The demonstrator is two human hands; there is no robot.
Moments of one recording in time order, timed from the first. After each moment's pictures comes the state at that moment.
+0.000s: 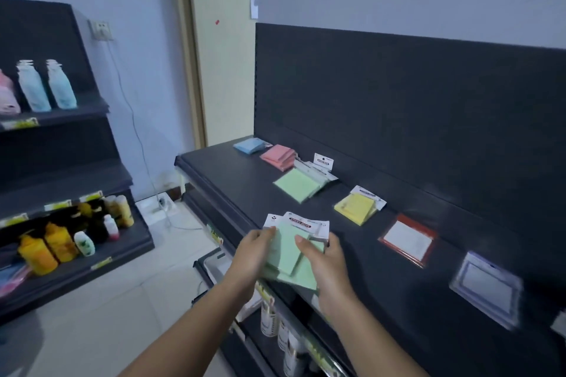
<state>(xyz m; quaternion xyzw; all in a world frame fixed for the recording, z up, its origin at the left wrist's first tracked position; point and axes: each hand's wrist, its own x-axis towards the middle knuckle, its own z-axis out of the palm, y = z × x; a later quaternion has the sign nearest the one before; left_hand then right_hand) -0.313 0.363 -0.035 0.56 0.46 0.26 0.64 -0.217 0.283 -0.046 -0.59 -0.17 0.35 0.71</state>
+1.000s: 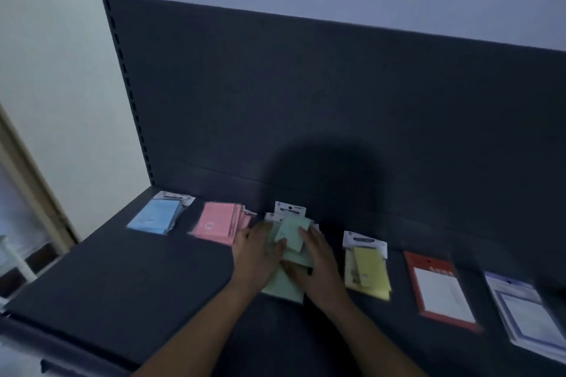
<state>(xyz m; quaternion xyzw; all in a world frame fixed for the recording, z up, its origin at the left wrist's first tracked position) -0.087 0.644 -0.061 0.89 0.19 0.22 0.36 -0.047 0.512 -0.070 -0.85 -0.31 0.01 0.42</state>
